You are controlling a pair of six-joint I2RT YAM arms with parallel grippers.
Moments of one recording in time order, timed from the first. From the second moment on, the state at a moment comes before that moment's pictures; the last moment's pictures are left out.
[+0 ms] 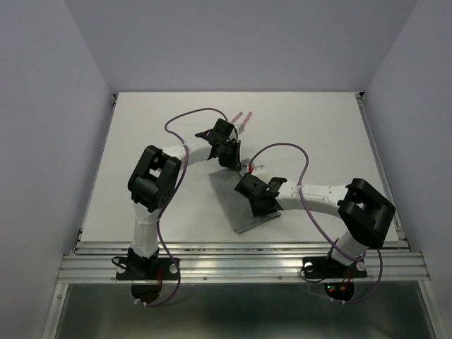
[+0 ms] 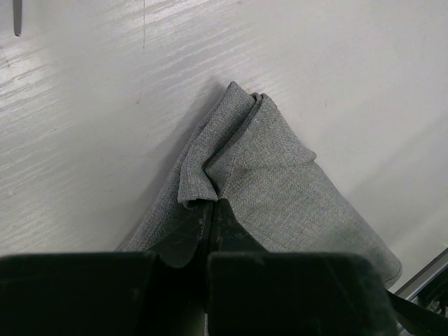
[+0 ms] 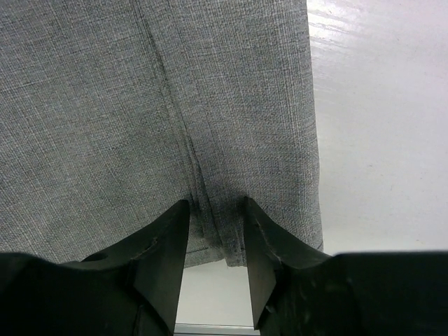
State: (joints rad) left arm -0.57 2.04 1.41 -0.34 0.31 -0.39; right arm 0.98 1.63 0.96 -0.62 0.40 0.70
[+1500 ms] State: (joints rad) left arm -0.57 1.90 1.36 -0.41 0.20 -0.40; right arm 0.98 1.56 0.93 -0.55 0.36 0.74
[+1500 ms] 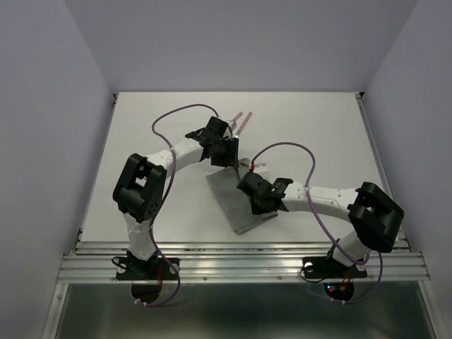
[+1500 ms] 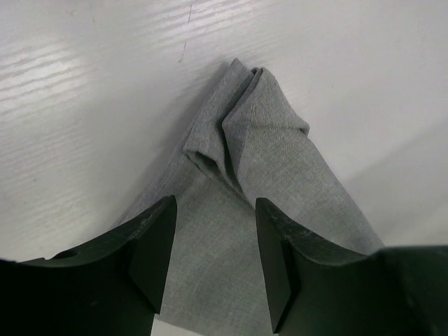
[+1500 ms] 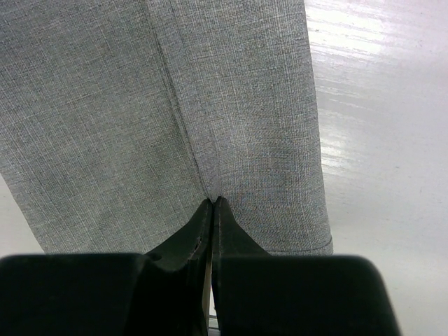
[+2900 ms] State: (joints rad) left arm -0.52 1.94 1.23 -0.29 0.29 -0.49; right arm 0.98 1.56 0.91 -0.52 0.33 0.77
